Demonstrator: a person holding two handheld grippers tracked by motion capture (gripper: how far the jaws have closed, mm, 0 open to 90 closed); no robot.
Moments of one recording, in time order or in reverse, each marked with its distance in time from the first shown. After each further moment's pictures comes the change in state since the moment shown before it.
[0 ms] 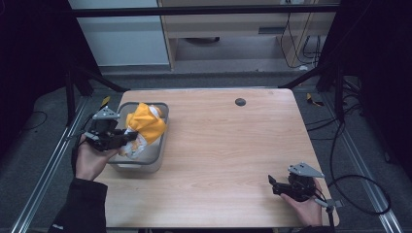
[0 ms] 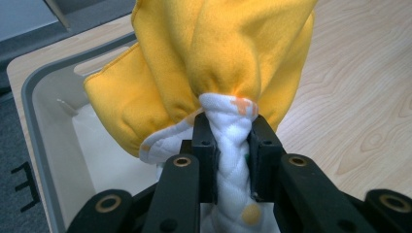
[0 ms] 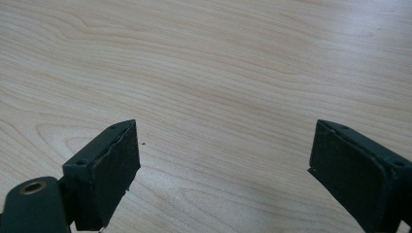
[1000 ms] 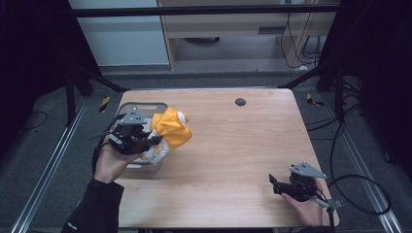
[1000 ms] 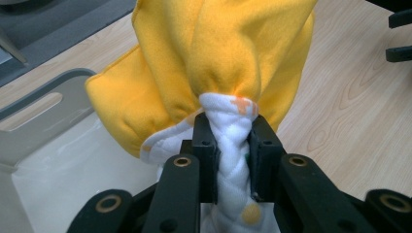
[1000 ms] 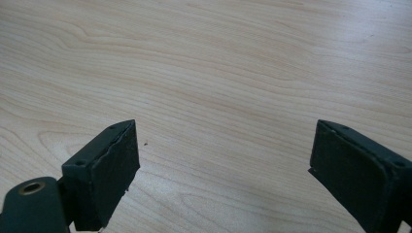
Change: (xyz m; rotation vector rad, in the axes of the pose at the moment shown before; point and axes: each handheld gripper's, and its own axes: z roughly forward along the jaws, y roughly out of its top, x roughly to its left) left arm -0.061 0.025 0.012 0.001 -0.113 0.171; right arm -0.001 0.001 -0.003 -0.025 -0.001 0.011
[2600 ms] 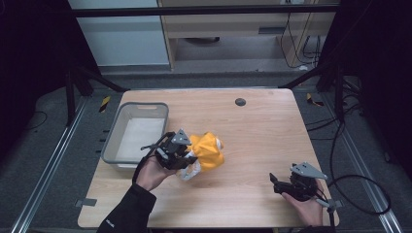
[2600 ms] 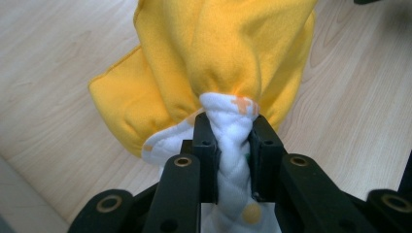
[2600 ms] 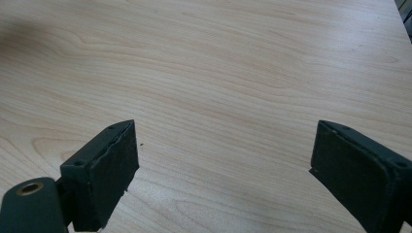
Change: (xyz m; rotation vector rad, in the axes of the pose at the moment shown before) left arm -0.057 -0.005 0.098 0.126 -0.162 0.122; right arm 0.000 0.001 -0.002 -0.026 -0.017 -0.001
